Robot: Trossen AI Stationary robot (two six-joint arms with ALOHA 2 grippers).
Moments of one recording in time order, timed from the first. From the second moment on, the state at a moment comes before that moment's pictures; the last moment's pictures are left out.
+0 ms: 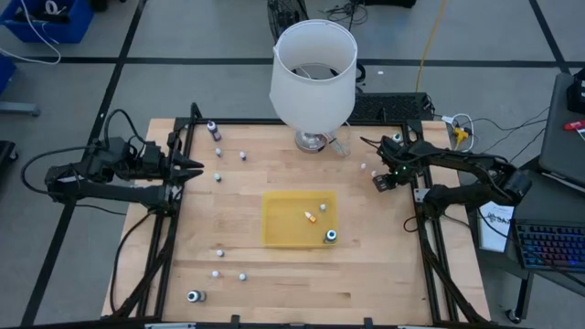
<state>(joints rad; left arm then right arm) 0.00 0.39 0.78 -0.39 0.00 0.00 -0.77 1.22 0.52 -0.87 -0.01 0.44</state>
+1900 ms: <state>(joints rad) 0.00 0.39 0.78 -0.39 0.00 0.00 -0.76 1.19 0.52 -0.86 -0.11 0.40</state>
